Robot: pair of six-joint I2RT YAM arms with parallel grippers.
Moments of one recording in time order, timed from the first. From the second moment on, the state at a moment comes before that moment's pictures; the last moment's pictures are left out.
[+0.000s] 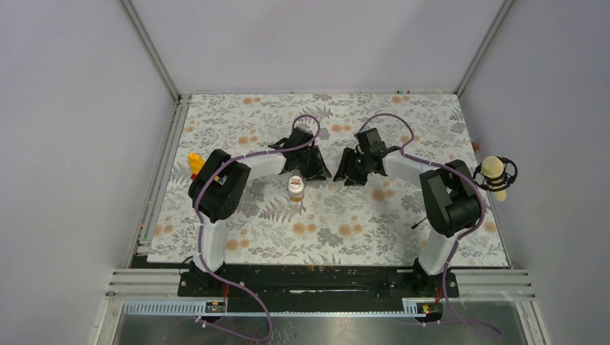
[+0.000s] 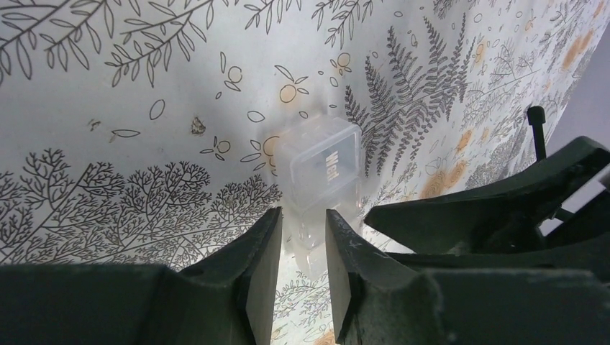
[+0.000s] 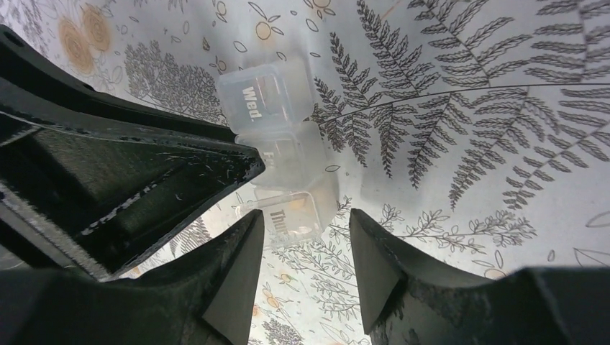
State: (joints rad) left arm -0.61 2.05 1.31 -0.14 0.31 -0.89; right arm 0.40 1.78 1.06 -0.28 -0.29 0.64
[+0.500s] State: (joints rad) left arm -0.60 2.06 1.34 -0.19 0.32 -0.90; right arm 0.40 1.85 1.10 -0.34 -0.32 0.59
